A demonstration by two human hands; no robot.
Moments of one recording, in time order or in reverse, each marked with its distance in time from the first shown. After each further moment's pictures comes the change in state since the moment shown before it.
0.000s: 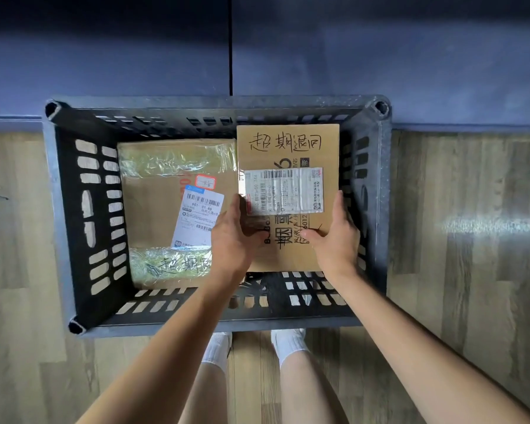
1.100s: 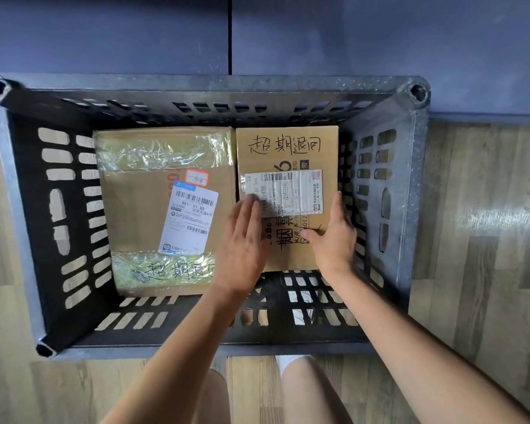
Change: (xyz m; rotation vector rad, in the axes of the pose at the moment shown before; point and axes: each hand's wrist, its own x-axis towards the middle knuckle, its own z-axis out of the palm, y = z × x) left_hand 0.013 -0.033 0.036 0.556 -0.005 0.379; right_hand 0.043 0.022 0.045 -0.094 -0.051 0.061
